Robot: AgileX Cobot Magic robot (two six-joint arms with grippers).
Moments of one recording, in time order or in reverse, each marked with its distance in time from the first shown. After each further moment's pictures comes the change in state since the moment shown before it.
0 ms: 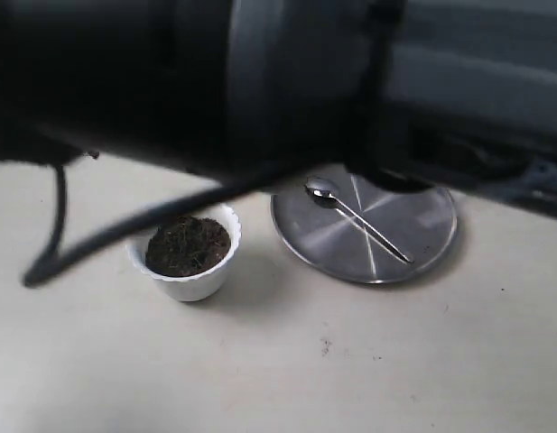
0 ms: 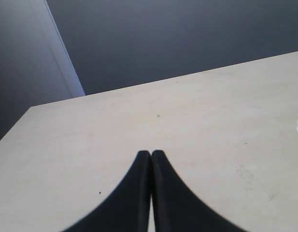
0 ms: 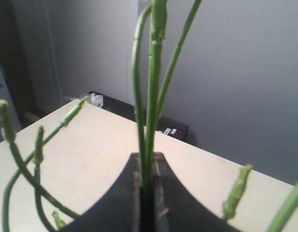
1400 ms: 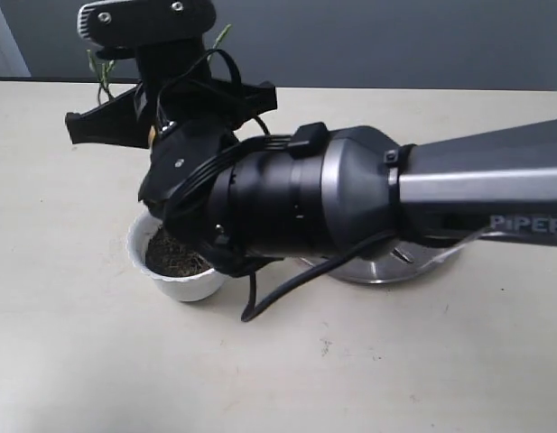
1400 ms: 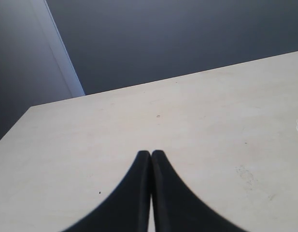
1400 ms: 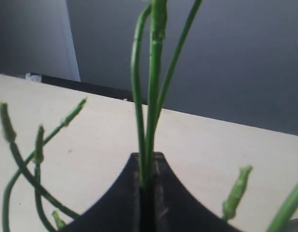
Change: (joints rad) left arm 0.000 0.000 0.000 0.000 0.000 0.000; right arm -0.154 -0.019 0.519 -0.461 -0.032 0.713
